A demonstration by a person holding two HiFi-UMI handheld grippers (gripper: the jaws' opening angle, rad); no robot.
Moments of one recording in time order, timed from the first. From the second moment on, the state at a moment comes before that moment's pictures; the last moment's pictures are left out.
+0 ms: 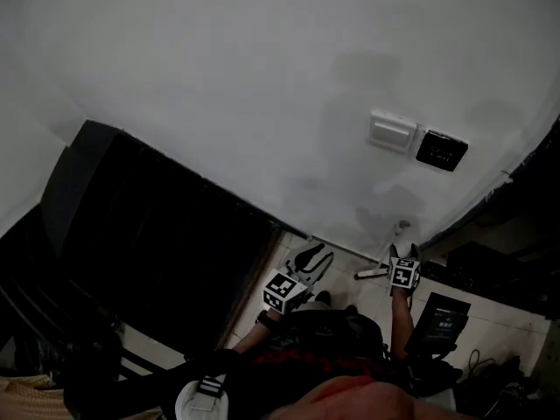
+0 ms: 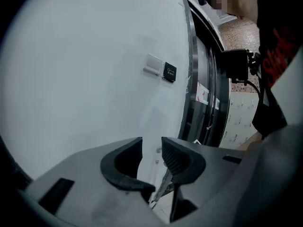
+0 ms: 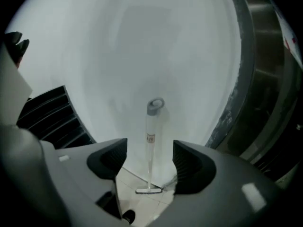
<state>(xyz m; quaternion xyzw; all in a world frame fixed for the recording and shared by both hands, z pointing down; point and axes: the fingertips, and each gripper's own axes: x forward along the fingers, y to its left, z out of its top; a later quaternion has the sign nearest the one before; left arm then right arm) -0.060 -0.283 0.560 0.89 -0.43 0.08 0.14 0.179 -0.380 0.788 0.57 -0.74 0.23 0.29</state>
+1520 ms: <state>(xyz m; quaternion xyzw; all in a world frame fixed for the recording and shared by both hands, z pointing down) -0.101 -0.004 0.554 0.94 -0.32 0.06 0.14 0.038 0.009 0.547 0.63 -0.77 0.13 0.04</state>
